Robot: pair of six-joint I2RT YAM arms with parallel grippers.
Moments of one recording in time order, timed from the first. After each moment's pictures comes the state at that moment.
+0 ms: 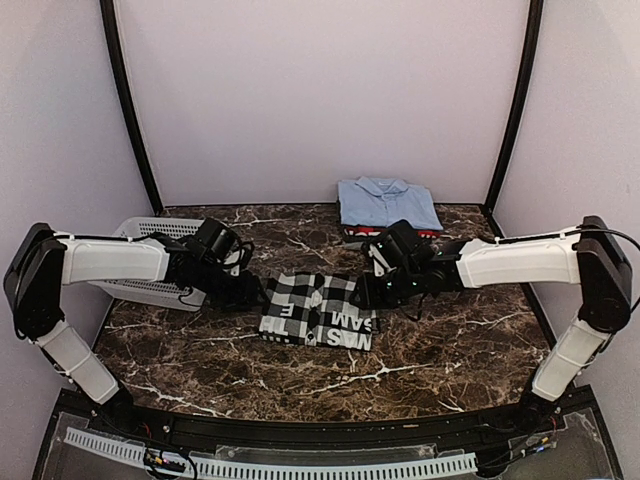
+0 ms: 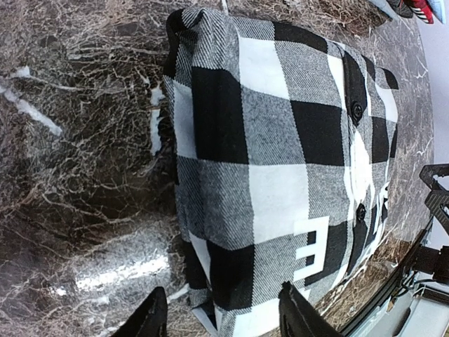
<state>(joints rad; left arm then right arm) -0.59 1.58 0.95 -0.40 0.28 -0.62 0.86 1.65 1.05 -0.30 -0.05 0.60</state>
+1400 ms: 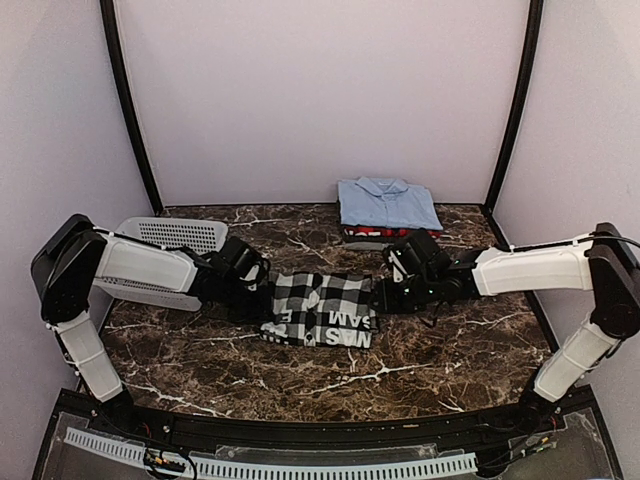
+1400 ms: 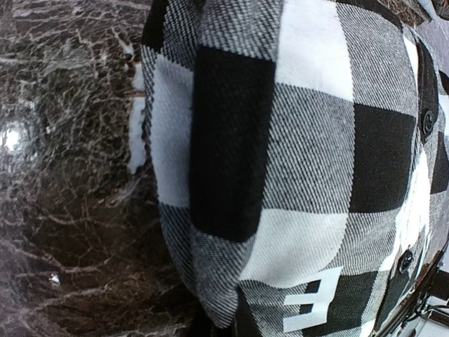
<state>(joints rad) -0.67 1.76 0.94 -0.24 0.20 -0.73 0.80 1.56 0.91 -0.26 0.00 0.61</state>
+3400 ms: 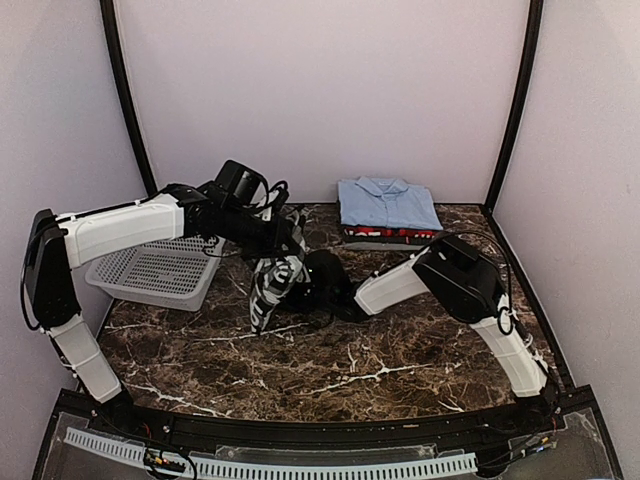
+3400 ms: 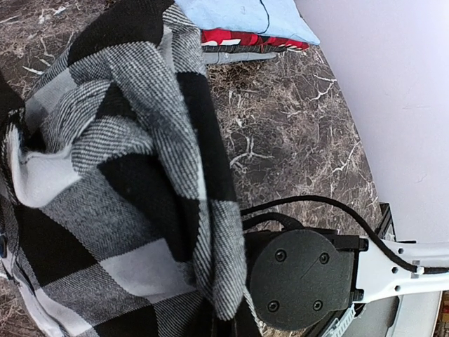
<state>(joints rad) -0.67 1.69 1.40 -0.49 0.32 -0.52 0.94 2.43 1.52 0.54 -0.31 1.02</state>
